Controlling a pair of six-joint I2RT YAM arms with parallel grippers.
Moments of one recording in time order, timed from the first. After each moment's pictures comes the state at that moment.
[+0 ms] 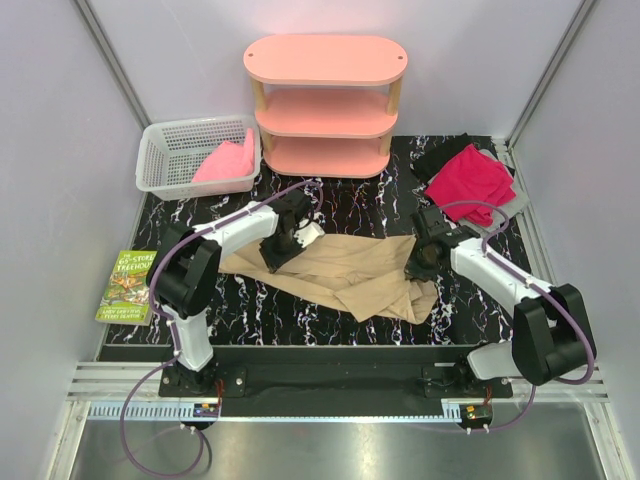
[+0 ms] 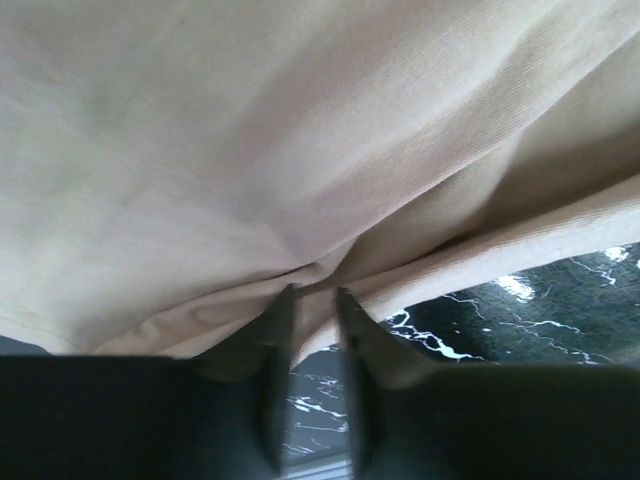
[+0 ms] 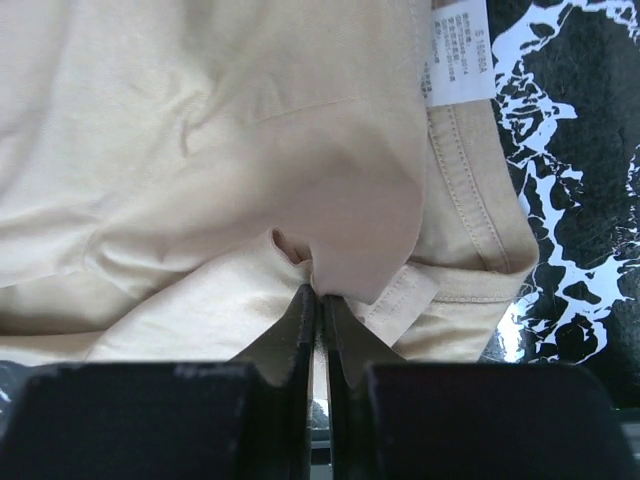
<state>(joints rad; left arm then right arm) -0.57 1.86 1.32 -0.95 -0.05 0.37 0.37 1.38 0.86 -0.67 0.07 0.79</state>
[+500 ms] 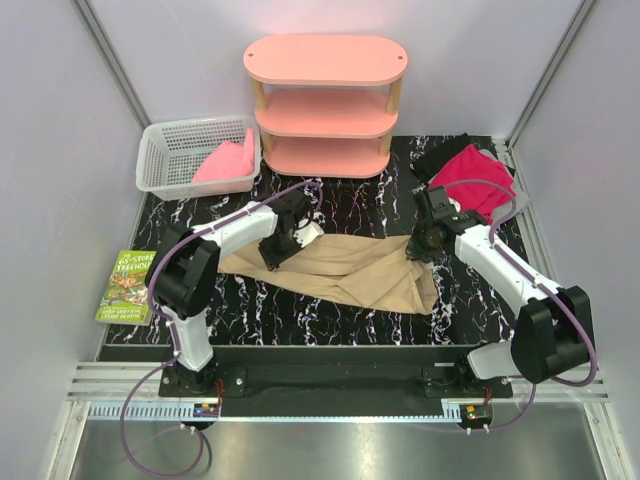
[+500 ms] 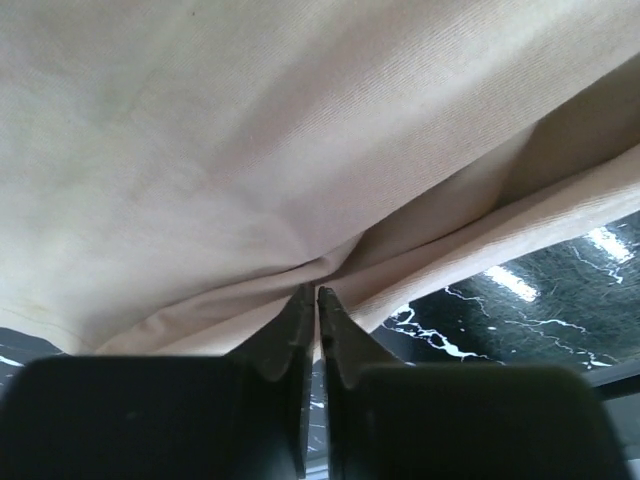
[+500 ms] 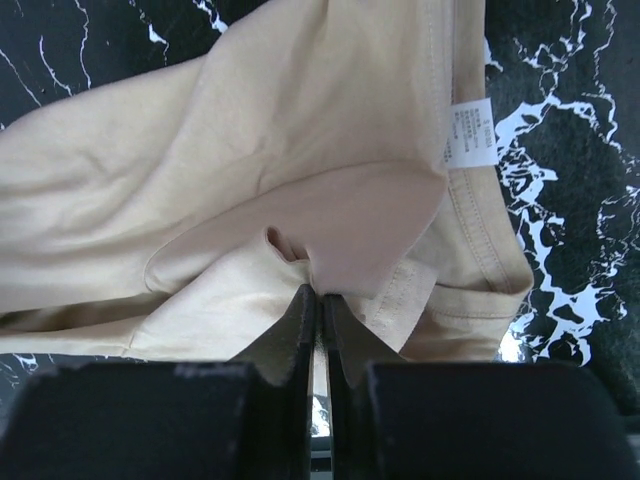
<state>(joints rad) -0.57 1.85 1.31 -0.95 -0.07 0.37 0.35 1.38 1.02 -0.74 0.10 0.75</state>
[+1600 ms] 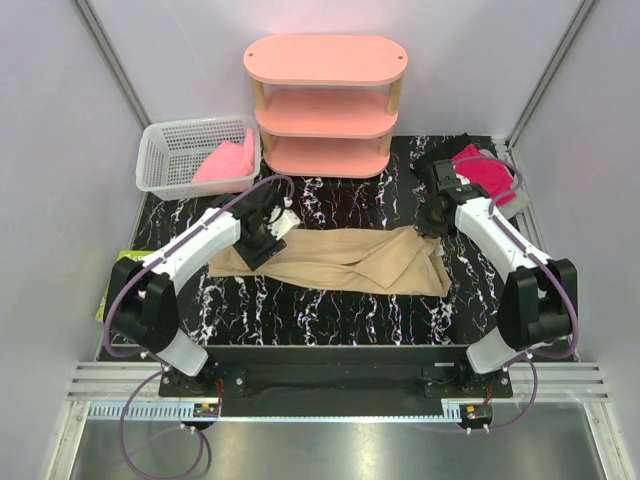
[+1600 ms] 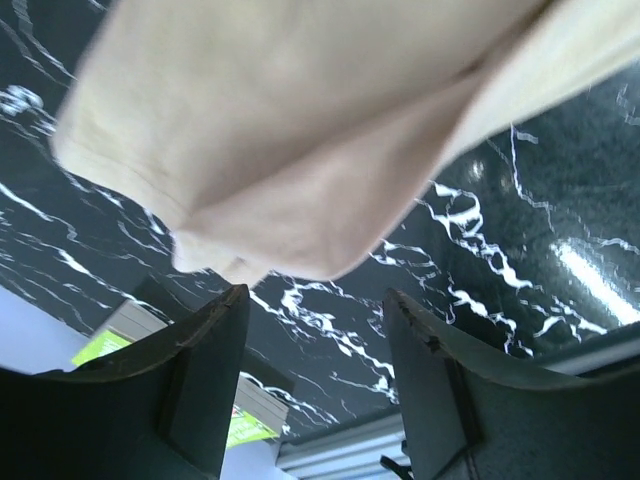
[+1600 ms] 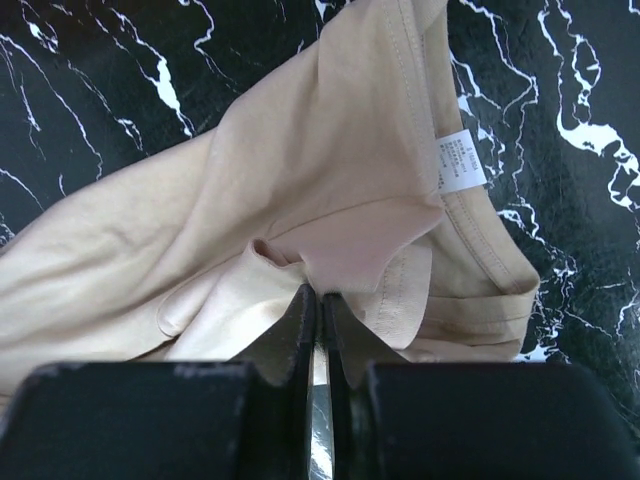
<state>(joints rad) -0.47 1.56 1.23 -0.98 -0.13 0.42 0.25 1.55 1.23 -0.78 0.17 0.69</state>
